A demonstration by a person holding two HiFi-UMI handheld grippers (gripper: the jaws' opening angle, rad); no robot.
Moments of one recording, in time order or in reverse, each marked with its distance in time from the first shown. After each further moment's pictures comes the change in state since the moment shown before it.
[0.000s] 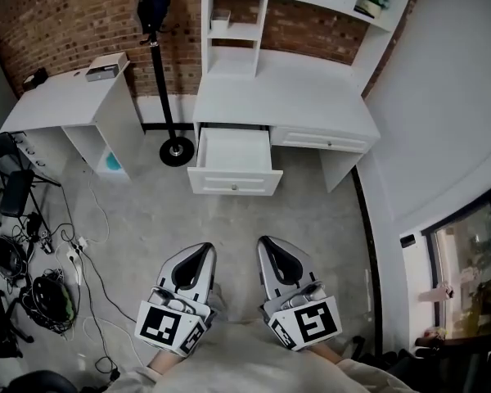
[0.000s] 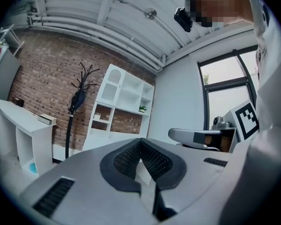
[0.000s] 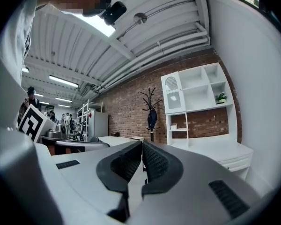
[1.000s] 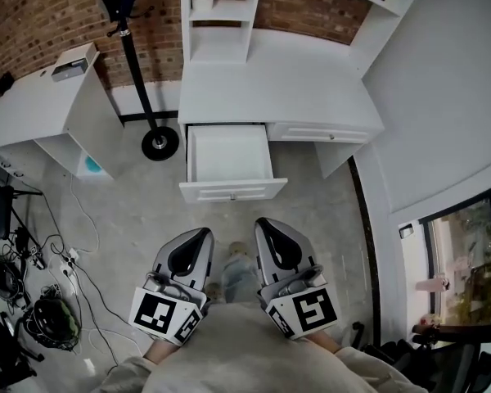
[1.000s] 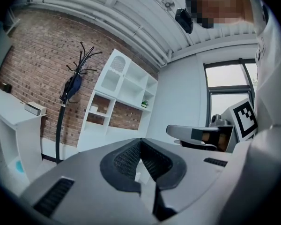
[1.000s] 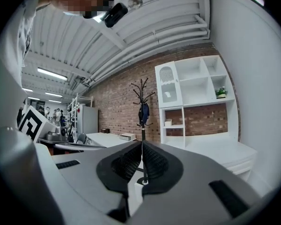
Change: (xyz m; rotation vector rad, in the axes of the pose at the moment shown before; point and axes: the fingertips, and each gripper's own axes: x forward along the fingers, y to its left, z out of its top) left arm 0.141 0.131 0.003 -0.066 0.065 -0.102; right arm 0.177 -0.070 -0.014 -0.002 0.048 -0.092
